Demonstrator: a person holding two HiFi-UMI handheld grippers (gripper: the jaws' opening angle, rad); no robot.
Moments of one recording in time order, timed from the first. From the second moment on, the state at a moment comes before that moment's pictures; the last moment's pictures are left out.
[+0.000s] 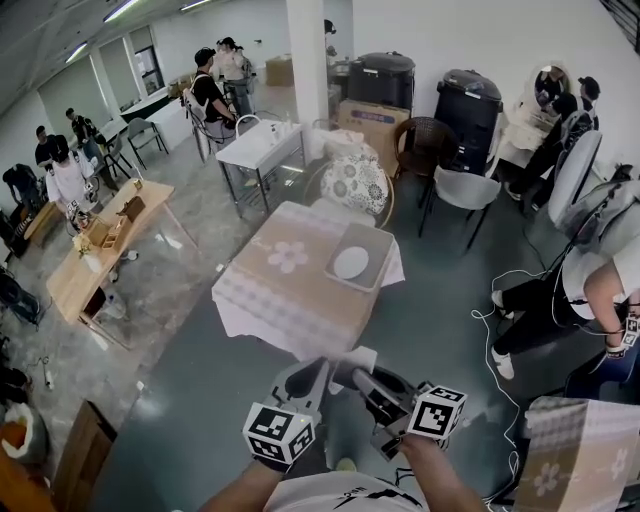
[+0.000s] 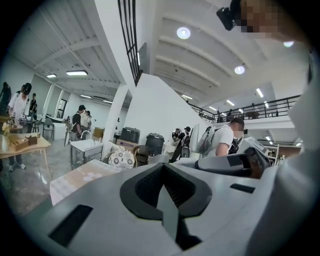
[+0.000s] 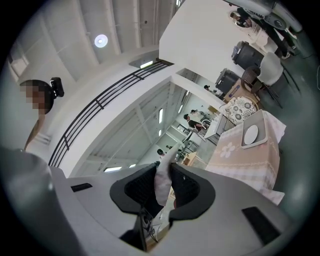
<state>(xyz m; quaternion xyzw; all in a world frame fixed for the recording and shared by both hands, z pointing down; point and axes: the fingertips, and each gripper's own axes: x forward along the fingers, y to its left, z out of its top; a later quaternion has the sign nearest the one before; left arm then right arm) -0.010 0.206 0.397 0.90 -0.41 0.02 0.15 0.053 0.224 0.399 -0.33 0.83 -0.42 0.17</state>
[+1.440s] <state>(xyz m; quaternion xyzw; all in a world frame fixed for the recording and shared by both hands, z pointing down) 0.022 -0.132 0.487 0.91 -0.35 0.06 0.19 0.090 -0.126 0.532 -0.40 0.79 -0.46 0.08</state>
